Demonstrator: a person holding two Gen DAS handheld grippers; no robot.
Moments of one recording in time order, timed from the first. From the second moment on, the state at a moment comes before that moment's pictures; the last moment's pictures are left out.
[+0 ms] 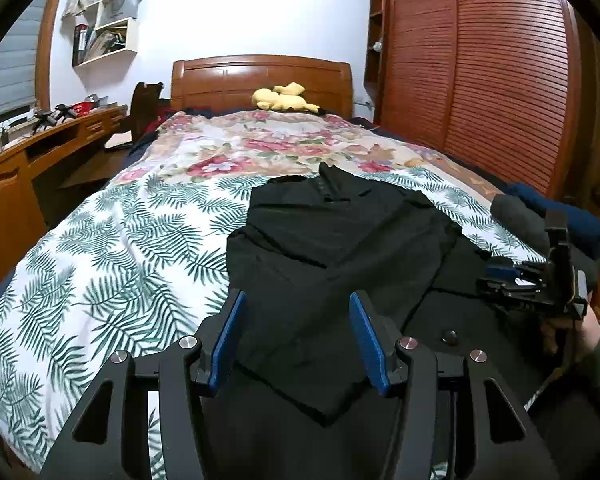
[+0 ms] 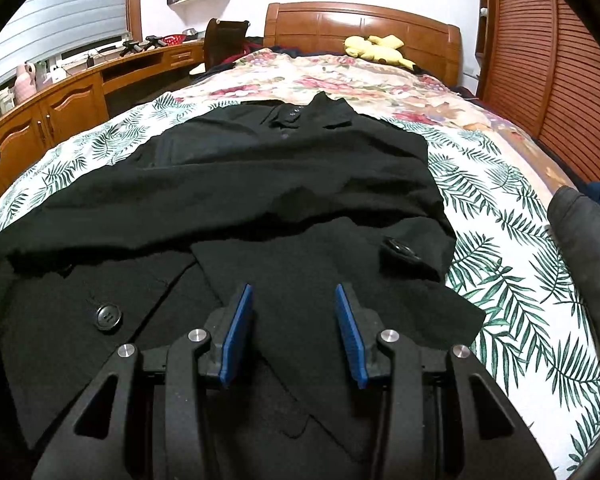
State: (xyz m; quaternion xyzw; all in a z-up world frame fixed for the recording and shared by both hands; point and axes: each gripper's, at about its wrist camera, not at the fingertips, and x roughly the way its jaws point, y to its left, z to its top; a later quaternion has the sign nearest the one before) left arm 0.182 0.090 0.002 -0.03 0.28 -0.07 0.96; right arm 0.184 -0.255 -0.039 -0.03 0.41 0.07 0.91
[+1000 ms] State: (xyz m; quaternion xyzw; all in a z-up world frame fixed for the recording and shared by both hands) left arm 0.149 0.074 -0.006 -0.02 0.33 -0.02 0.94; right arm 0.086 -0.349 -0.046 0.03 0.46 0.07 0.89
